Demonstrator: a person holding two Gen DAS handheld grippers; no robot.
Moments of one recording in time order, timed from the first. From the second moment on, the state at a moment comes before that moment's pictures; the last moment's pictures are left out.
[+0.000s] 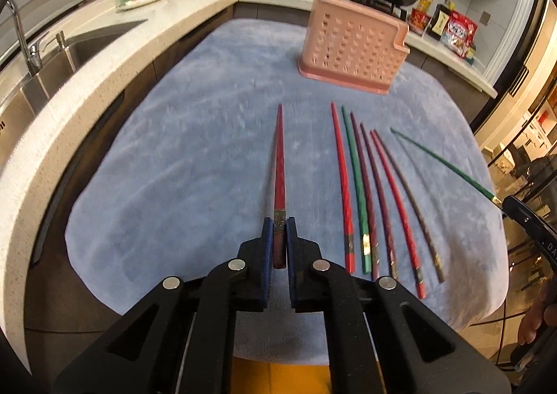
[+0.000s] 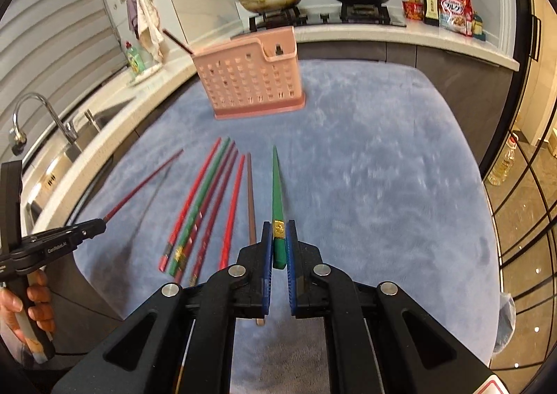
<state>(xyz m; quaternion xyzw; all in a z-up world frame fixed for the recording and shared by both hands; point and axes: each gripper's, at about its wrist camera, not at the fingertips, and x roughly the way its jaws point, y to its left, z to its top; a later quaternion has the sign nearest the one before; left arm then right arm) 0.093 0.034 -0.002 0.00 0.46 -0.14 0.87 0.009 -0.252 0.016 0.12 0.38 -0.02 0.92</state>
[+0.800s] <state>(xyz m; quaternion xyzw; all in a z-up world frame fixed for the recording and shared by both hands) 0.175 0.006 0.122 0.01 0.35 -0.15 0.92 0.079 -0.311 0.081 0.15 0.32 -0.02 0.93</state>
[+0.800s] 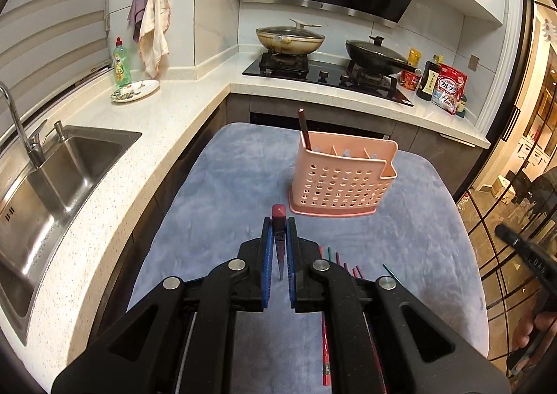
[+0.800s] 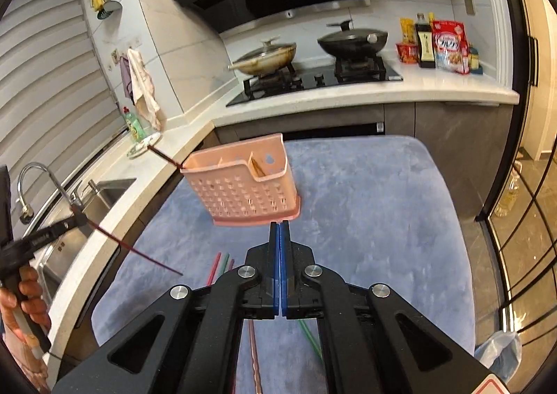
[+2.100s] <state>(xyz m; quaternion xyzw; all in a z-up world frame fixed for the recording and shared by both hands) 0.141 0.012 0.117 -0.01 0.37 -0.15 0.92 0.013 -0.268 0.008 0.05 0.43 0.01 0.90</state>
